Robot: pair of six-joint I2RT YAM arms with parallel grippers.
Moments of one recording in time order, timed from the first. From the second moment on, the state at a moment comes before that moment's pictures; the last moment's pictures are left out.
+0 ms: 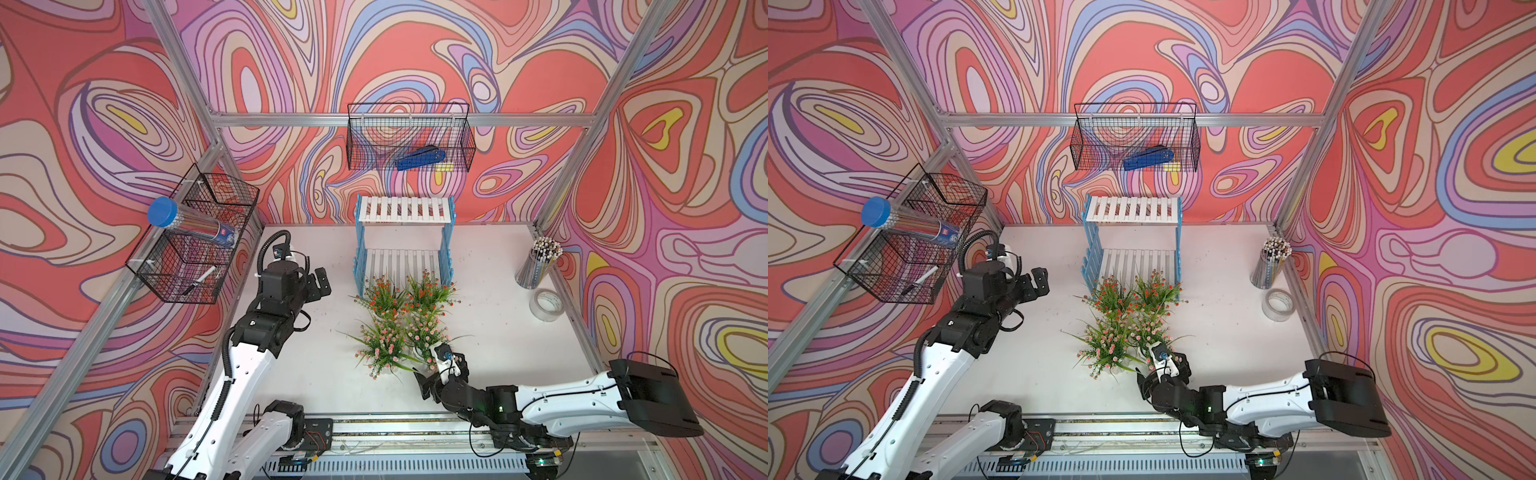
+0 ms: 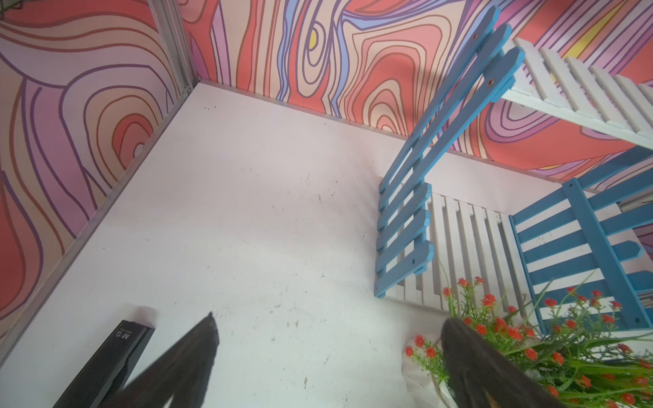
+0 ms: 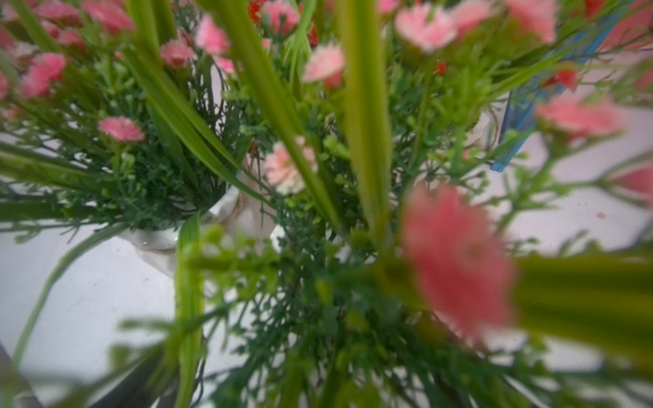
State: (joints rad) left arm -0.20 0.93 0.95 -0.55 -0.17 -0.38; right arm 1.40 1.17 0.28 0.24 0.76 0.51
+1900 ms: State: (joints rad) left arm -0.20 0.91 0.95 -0.57 -0.18 -0.39; right arm 1.17 0.90 0.48 -0.11 0.59 0.37
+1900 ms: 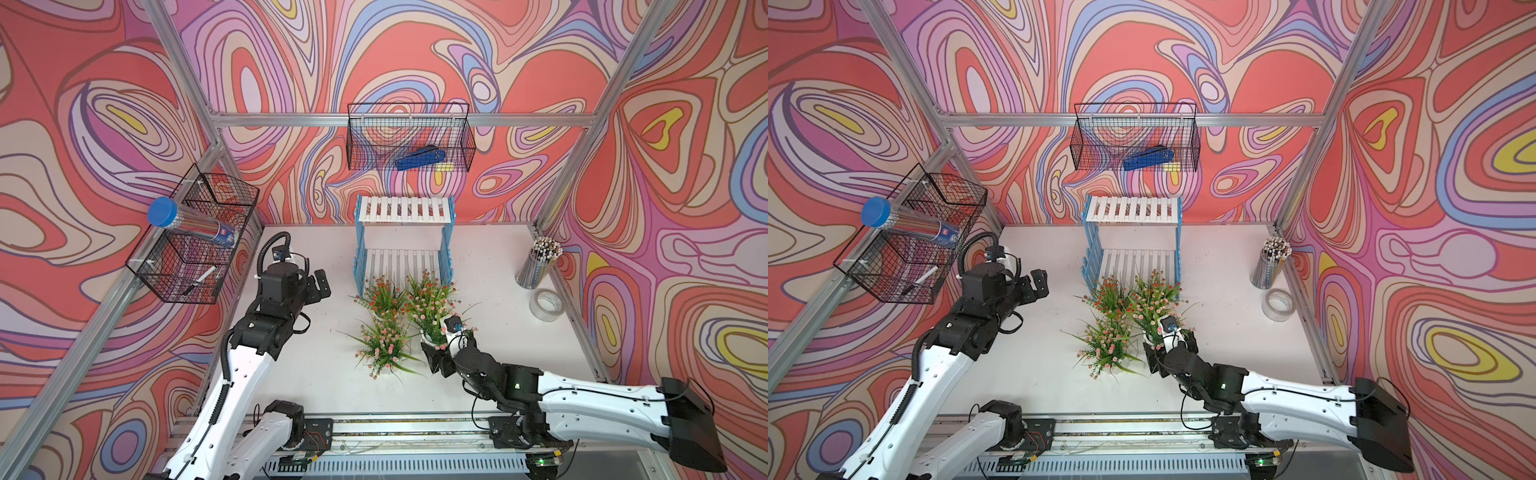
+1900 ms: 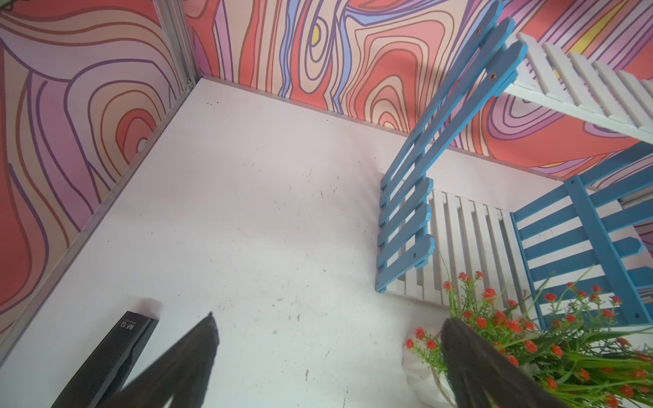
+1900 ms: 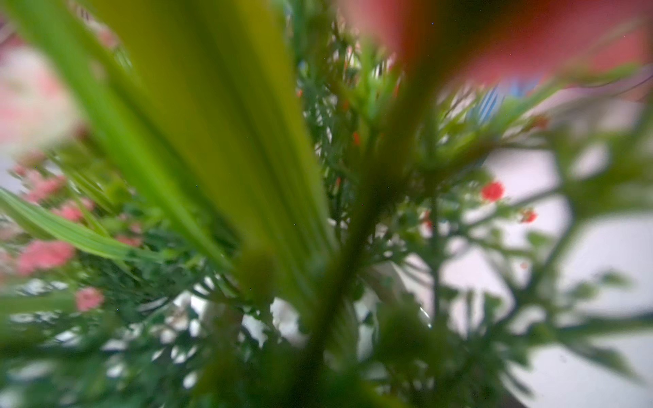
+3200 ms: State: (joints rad) left arm -0.20 0.88 0.97 -0.63 -0.09 -0.44; right arm 0.49 1.91 2.09 -0.61 0.14 0.02
